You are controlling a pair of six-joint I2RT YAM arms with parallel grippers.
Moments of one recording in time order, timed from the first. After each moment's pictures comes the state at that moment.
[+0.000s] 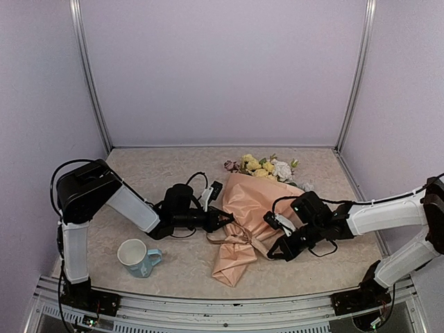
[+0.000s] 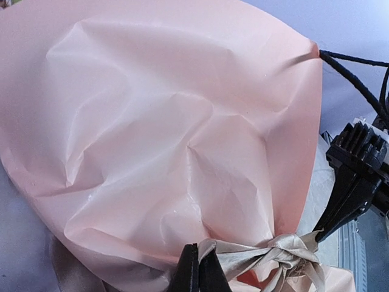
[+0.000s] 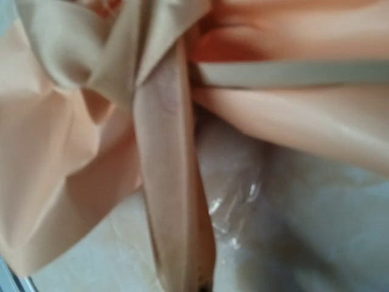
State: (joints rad) left arm -0.81 2.04 0.87 0.82 0.43 -0.40; right arm 0.80 1.39 0.58 -0.15 -0.42 0.26
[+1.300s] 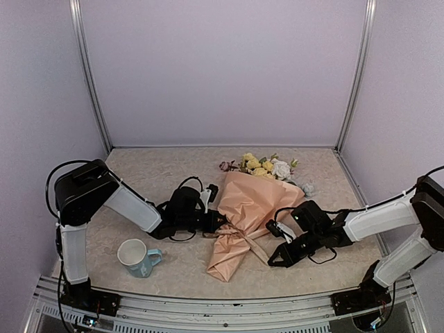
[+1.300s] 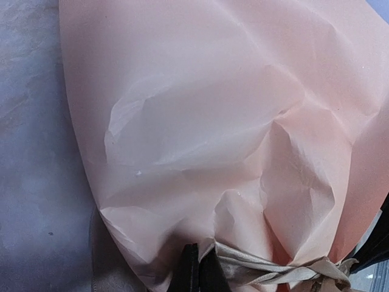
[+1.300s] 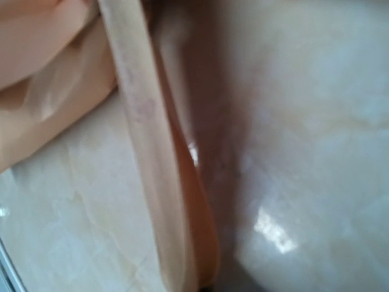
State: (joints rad) left arm -0.84 2.04 0.89 0.62 0.16 -0.50; right arm 0.80 1.45 0.49 -0.03 -0.46 0.37
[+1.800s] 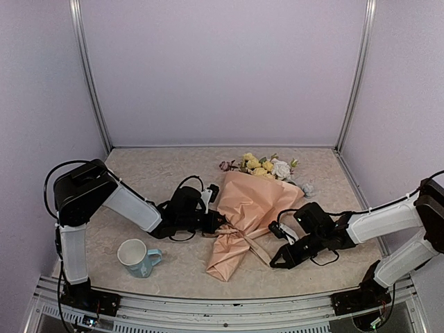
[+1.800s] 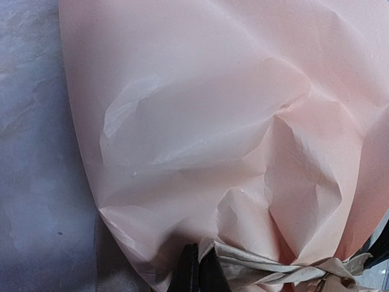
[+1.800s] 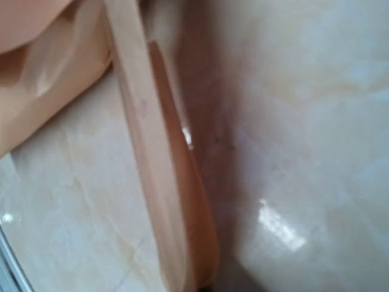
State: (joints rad) left arm -0.85 2.02 0.90 0.57 0.12 -0.44; right arm 0.80 1.42 0.46 -0.02 -0.47 0.40
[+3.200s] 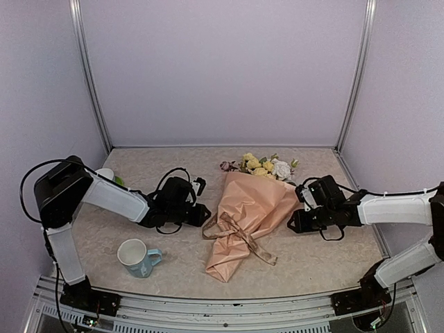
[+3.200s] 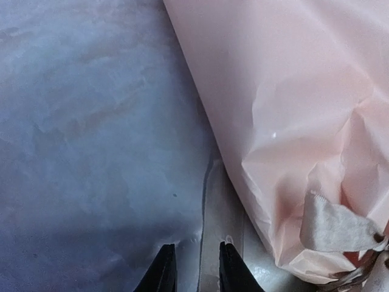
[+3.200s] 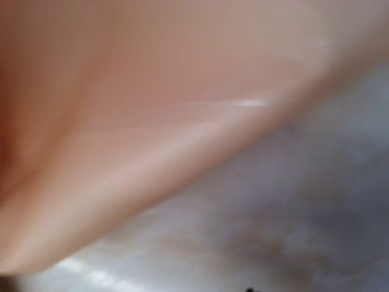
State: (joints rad) left arm -0.79 1.86 0.89 0.29 -0.01 -0.37; right arm 0.58 1.32 0.61 -0.19 -0.07 0.42
